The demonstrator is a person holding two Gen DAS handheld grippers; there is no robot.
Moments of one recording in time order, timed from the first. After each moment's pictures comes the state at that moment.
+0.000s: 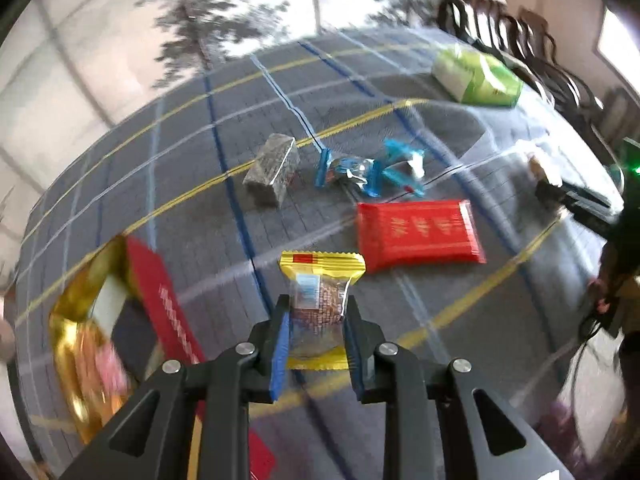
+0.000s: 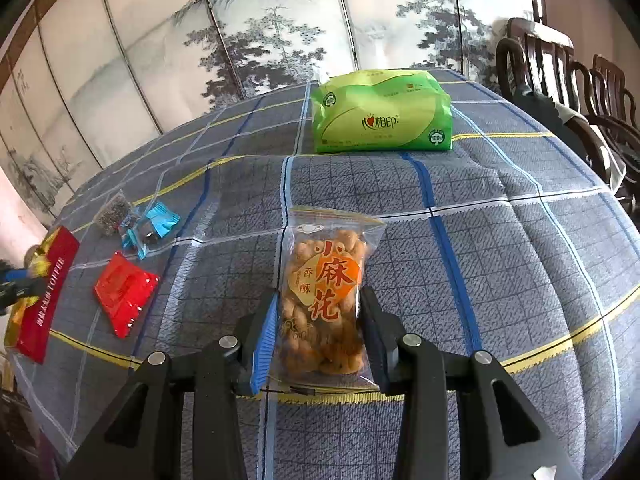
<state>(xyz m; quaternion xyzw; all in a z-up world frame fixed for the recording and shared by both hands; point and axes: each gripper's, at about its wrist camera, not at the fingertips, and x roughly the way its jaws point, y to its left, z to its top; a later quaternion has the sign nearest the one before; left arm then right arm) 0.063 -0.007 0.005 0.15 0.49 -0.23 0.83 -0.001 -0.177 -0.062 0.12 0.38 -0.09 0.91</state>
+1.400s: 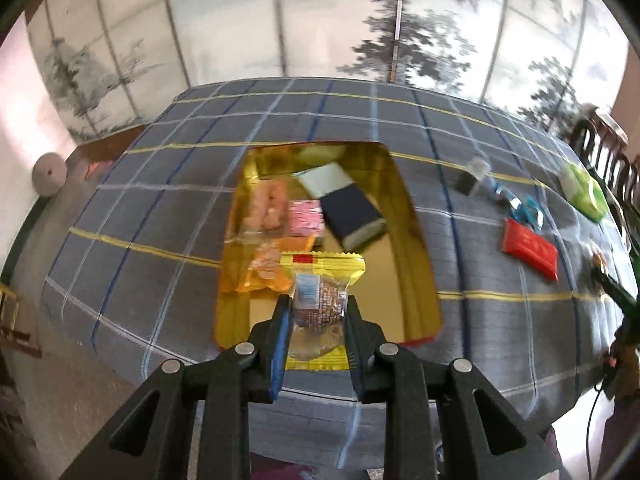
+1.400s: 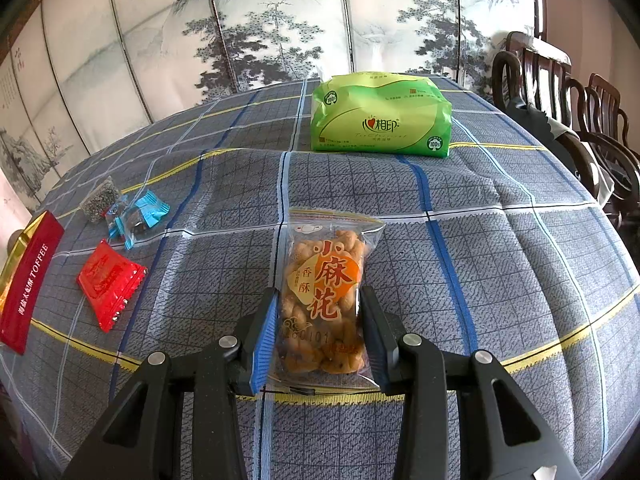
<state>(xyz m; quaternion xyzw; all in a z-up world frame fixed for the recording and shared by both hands) -0.016 0.184 0.028 -0.02 0.47 0.00 0.88 0.008 -0.164 -0.064 0.09 0.39 -0.10 0.91</state>
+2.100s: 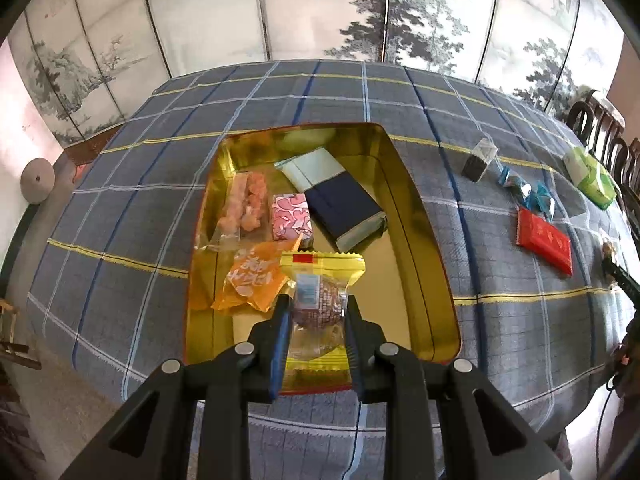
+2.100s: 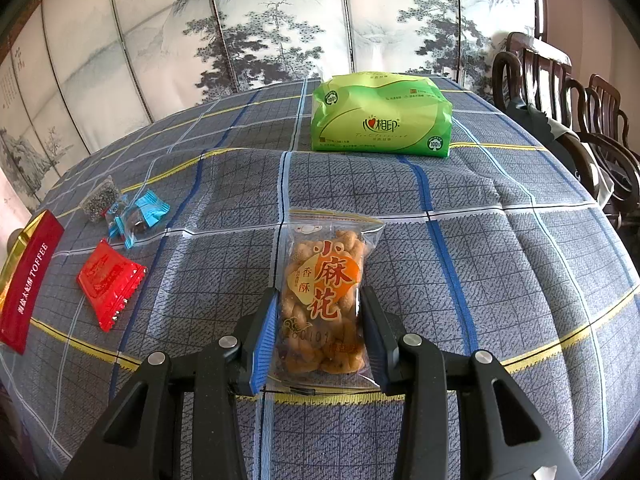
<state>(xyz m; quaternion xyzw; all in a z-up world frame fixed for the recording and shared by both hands) 0.019 0.173 -0.001 0.00 0.49 -0.03 0.87 0.010 -0.162 -0.065 0.09 0.39 -0.10 0.91</state>
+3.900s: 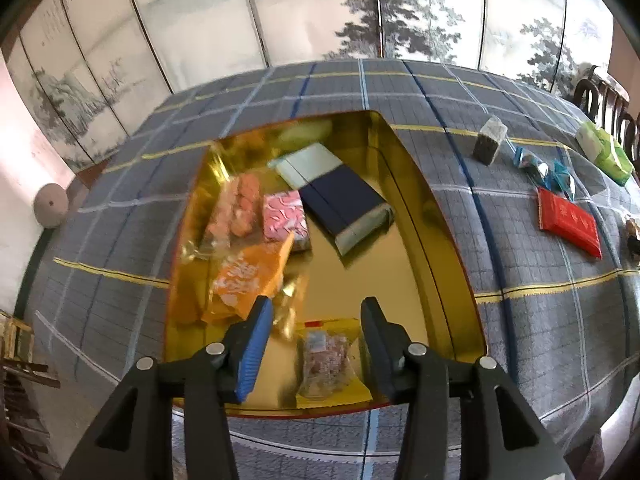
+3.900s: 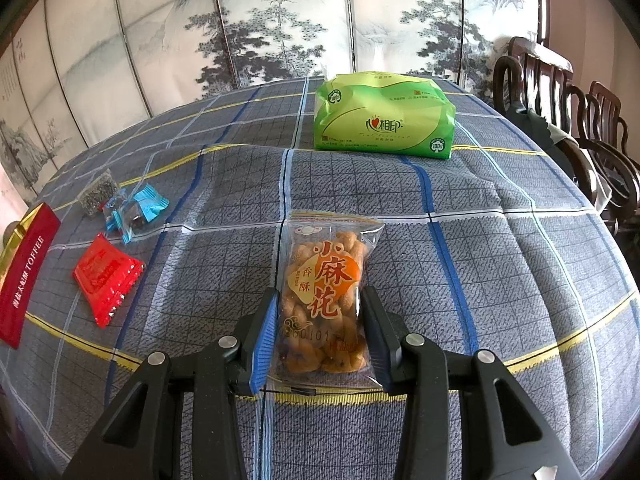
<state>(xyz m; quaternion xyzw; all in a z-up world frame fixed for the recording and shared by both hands) 0.022 0.158 -0.024 0.05 0.46 -0.01 0.89 0.012 -0.160 -0.065 0.09 0.39 -0.10 0.91</state>
